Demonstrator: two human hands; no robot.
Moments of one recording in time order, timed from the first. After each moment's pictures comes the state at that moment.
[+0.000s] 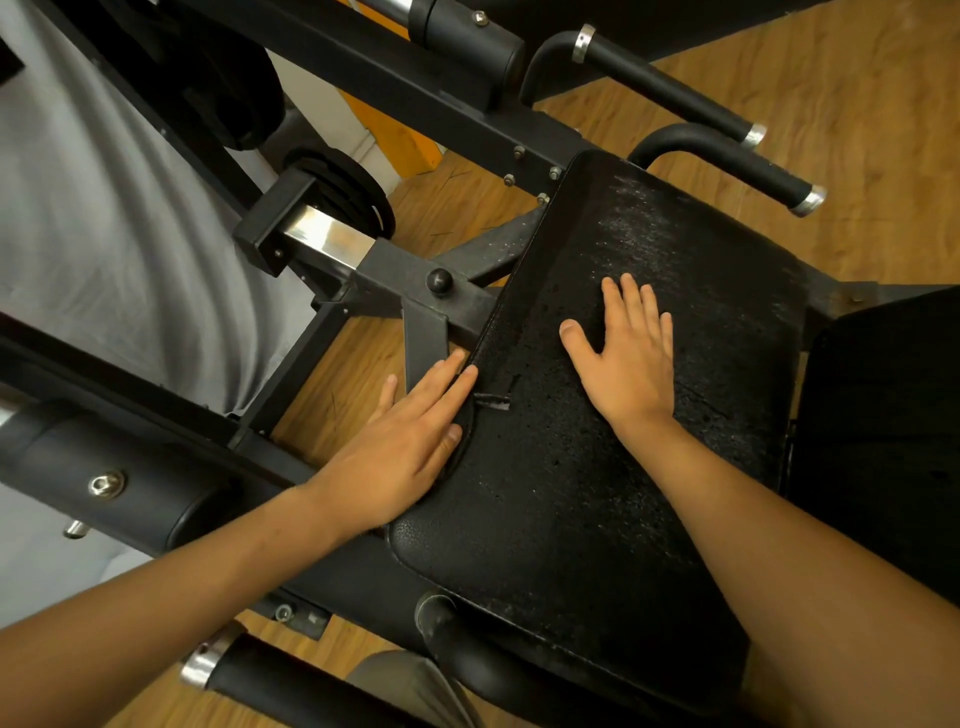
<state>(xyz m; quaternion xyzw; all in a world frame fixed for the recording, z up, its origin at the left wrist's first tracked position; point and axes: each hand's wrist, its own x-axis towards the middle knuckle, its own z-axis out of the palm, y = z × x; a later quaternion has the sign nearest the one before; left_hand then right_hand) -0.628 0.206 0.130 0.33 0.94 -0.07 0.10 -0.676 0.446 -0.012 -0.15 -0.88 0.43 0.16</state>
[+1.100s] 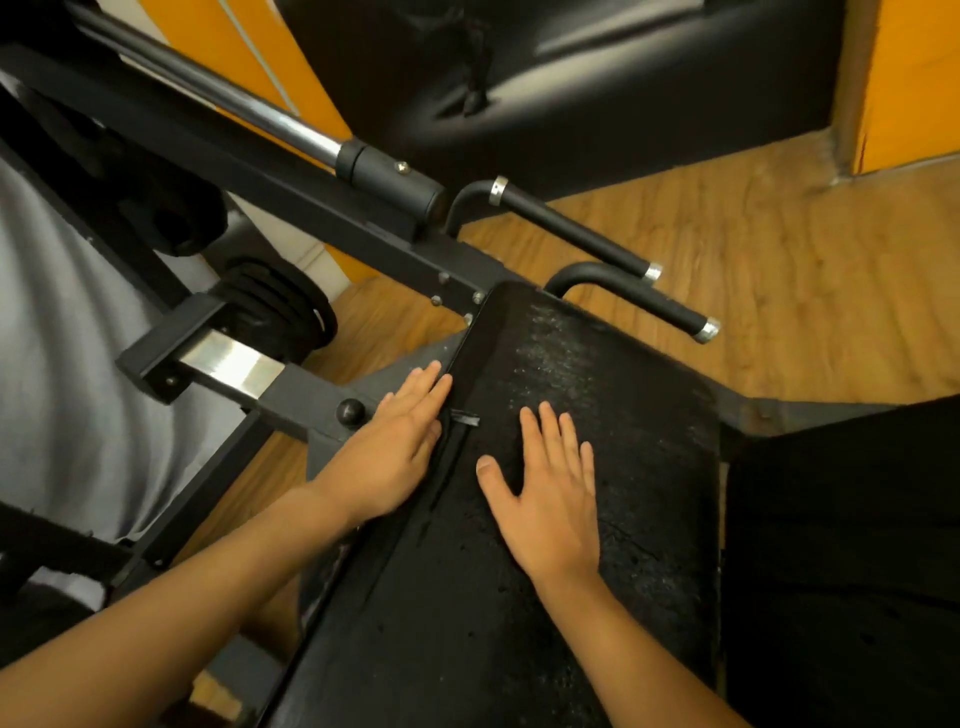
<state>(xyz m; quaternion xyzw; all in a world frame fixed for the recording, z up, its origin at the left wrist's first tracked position) -0.748 0.311 0.118 0.31 0.95 0.01 0.05 -0.673 0.449 -0.011 -0.14 -0.88 0.44 0.15</state>
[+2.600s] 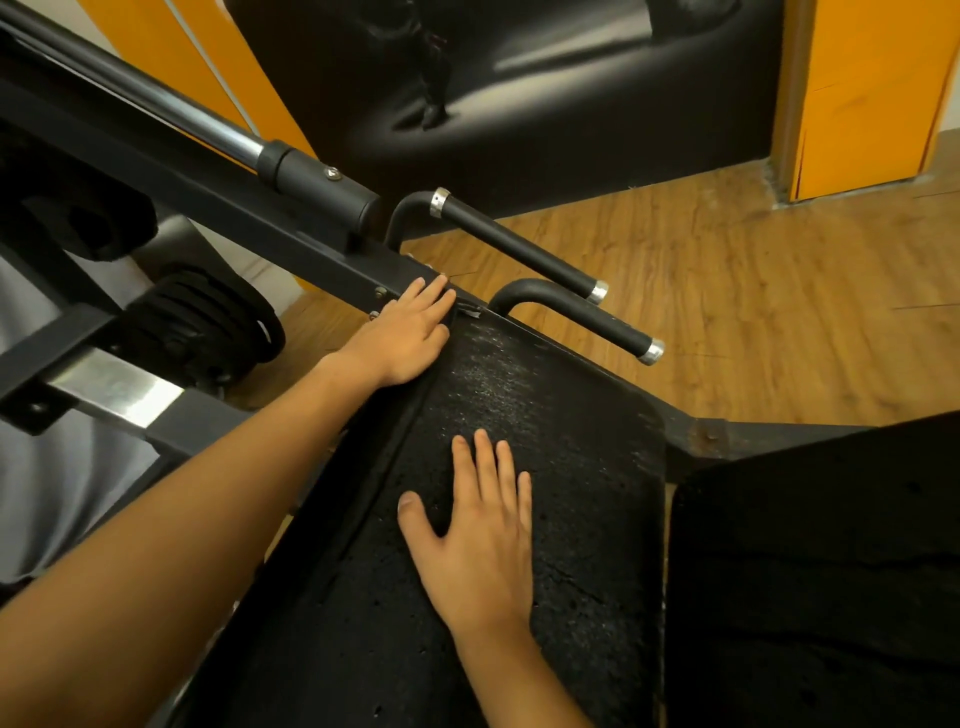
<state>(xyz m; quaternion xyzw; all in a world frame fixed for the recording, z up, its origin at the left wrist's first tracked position) -0.888 0.431 0.117 0.33 0.94 -0.07 0.01 -0.674 0.452 -0.010 -0.13 -0.86 0.46 0.15</state>
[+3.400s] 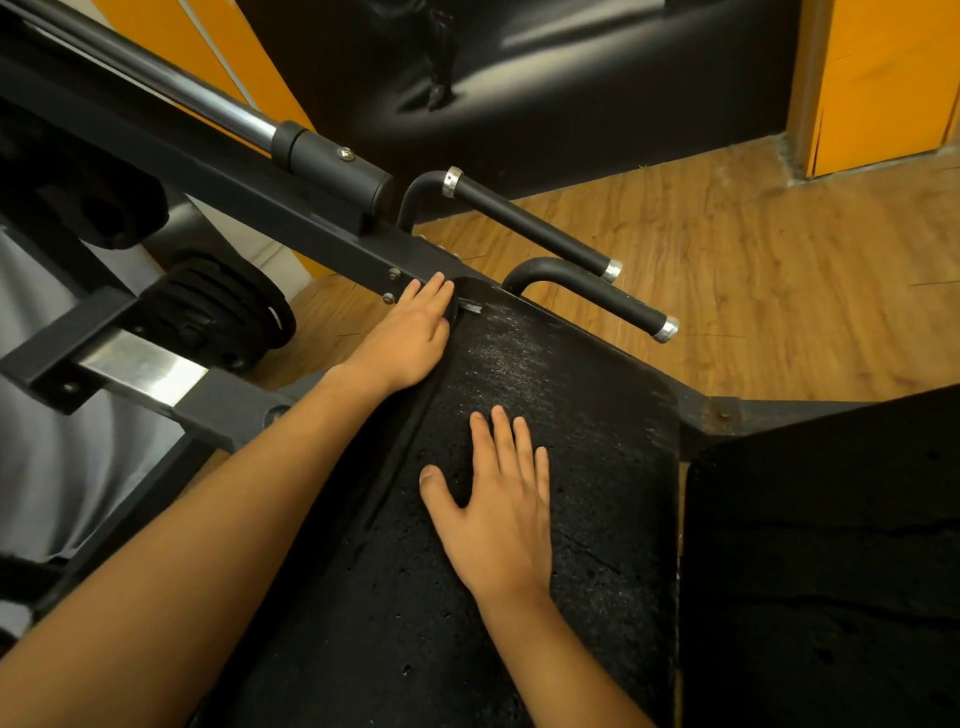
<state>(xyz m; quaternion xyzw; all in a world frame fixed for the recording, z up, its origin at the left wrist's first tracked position) -0.866 0.410 0.107 0.31 0.95 0.00 0.00 -0.674 0.451 -0.010 -0.13 -0.86 0.46 0.15</state>
